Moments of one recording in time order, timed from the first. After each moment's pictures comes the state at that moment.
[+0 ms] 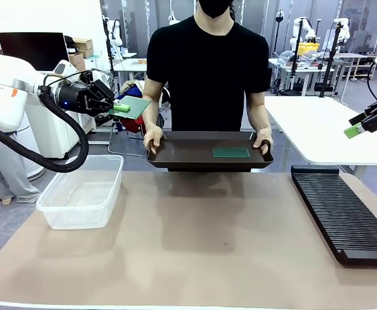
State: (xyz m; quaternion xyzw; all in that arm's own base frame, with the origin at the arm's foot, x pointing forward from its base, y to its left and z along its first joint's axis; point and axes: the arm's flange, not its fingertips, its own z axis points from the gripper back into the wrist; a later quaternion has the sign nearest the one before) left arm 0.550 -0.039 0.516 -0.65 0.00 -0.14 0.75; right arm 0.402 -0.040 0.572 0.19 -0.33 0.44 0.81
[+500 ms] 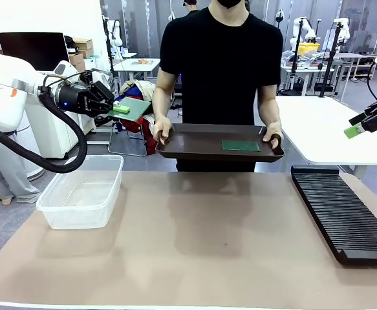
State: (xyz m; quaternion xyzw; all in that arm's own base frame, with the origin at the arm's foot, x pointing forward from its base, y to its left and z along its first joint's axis) left arm 0.552 -0.035 0.513 -0.64 0.00 -0.13 0.76; right arm 0.402 -0.040 0.572 0.19 -0.33 0.44 0.81
